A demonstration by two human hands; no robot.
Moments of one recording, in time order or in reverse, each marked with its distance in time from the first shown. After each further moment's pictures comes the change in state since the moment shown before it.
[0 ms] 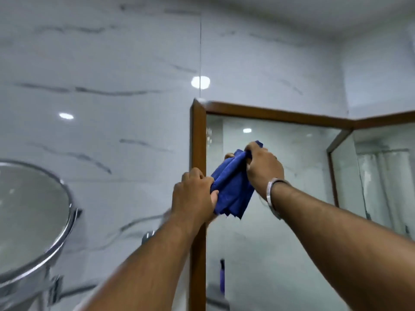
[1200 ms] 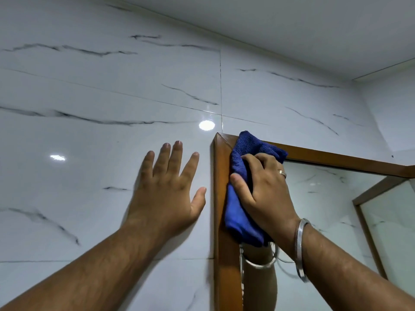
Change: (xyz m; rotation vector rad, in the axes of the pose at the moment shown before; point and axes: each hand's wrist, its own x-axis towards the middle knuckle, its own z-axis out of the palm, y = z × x) left_hand 0.119 -0.119 -0.004 0.344 0.260 0.087; right_hand 0.076 -0.053 0.070 0.033 0.384 -0.340
